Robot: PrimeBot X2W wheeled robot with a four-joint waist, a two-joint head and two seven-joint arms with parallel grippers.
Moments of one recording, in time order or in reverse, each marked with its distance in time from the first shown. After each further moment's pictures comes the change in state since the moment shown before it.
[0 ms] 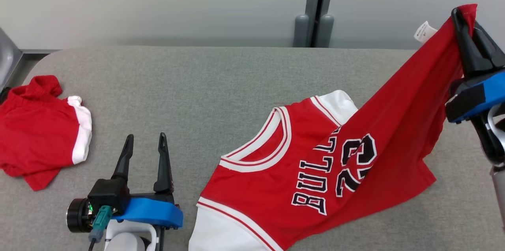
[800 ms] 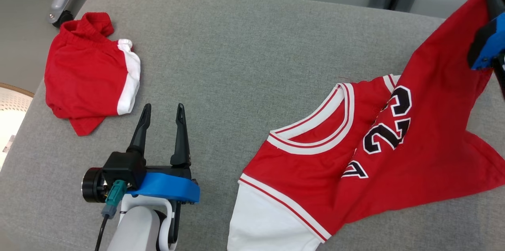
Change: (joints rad) left arm -0.118 0.000 -0.105 -0.003 -0.055 0.034 0.000; right arm -0.442 -0.057 0.096 0.684 -0.093 0.000 -0.113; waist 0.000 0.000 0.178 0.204
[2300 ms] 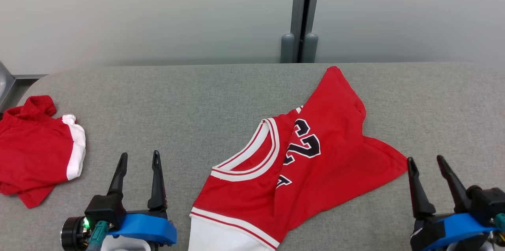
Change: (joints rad) left arm 0.173 0.008 0.126 0.011 0.071 -0.035 0.000; right arm 0.948 0.273 -0.200 -0.663 0.055 0.000 -0.086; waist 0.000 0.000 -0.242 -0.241
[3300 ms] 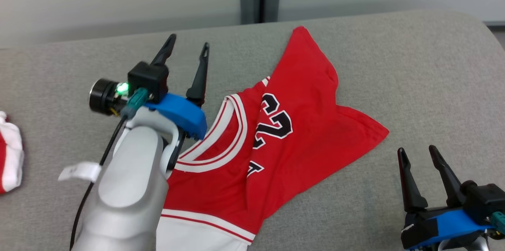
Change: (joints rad) left arm -0.560 0.010 -0.186 0.276 0.022 -0.116 0.105; right arm 0.048 0.087 -0.002 -0.172 -0.060 0.000 0.060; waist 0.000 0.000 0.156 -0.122
